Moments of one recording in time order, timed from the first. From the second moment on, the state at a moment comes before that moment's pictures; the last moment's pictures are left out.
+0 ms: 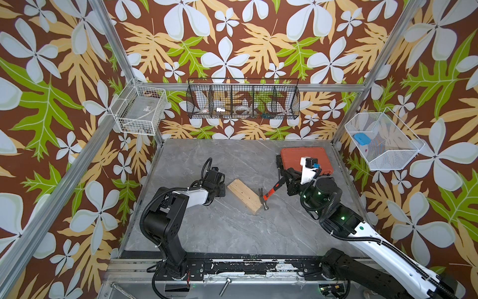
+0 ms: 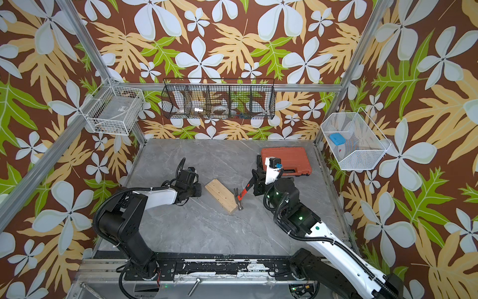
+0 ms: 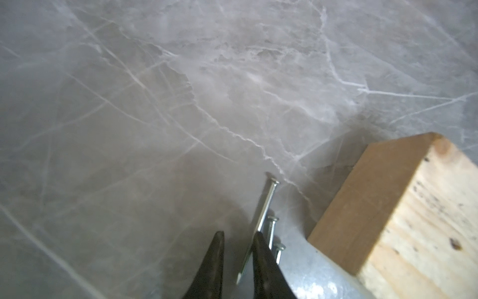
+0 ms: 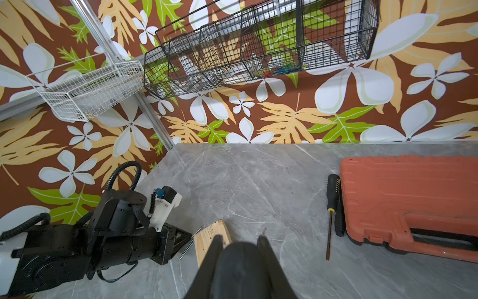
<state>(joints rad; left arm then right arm) -0.38 1.73 0.83 -0.02 -0.11 -0.36 0.62 0.86 0.75 -0.03 0.20 0.37</state>
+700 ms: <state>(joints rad) -0.40 1.37 0.56 0.17 0.08 -0.45 0.32 0.83 0.40 0.41 0.25 0.74</state>
